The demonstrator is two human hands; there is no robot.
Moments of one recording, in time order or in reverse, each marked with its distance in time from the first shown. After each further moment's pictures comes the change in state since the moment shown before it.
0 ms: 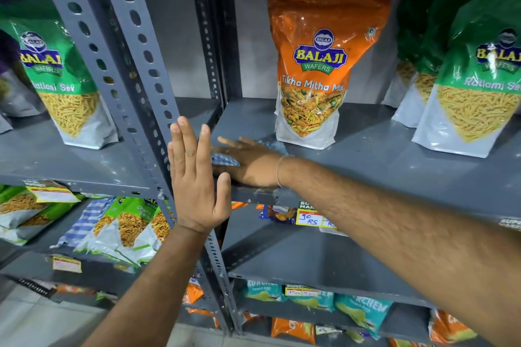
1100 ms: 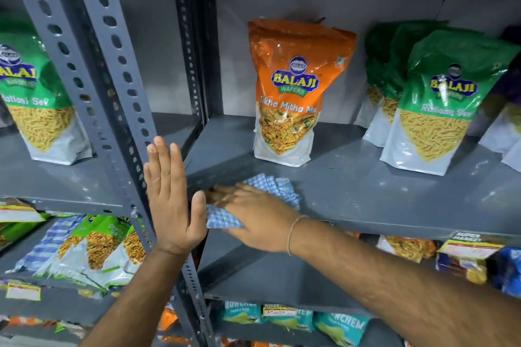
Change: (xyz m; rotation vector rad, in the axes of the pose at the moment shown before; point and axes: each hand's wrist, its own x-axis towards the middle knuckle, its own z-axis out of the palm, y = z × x) left_hand -0.006 0.006 0.001 -0.074 0.010 -0.090; right_hand -0.093 -0.018 0.023 -0.048 0.227 -0.135
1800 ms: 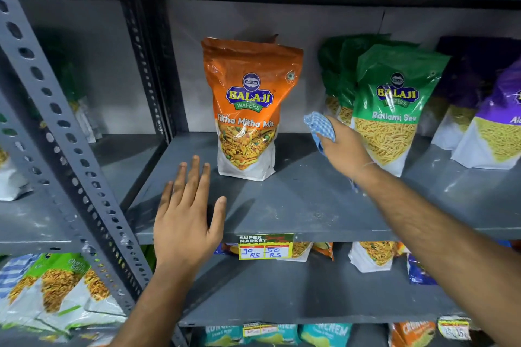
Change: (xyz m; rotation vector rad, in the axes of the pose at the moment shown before) left_hand 0.006 0.052 0.049 0.299 -0.460 -0.068; right_hand -0.097 0.164 -0.118 0.308 0.708 0.732
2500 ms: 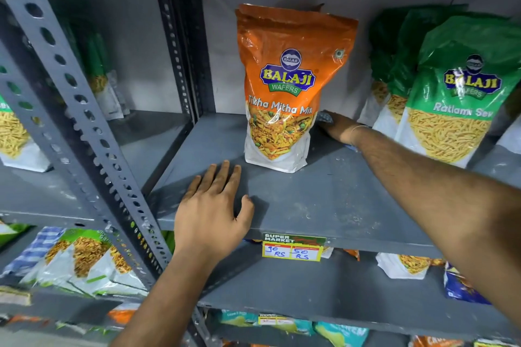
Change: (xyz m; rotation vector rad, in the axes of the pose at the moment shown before) left_hand 0.009 -0.005 0.006 0.087 -0.197 -0.056; right_hand 0.158 0.104 0.116 -0.510 -0.542 0.087
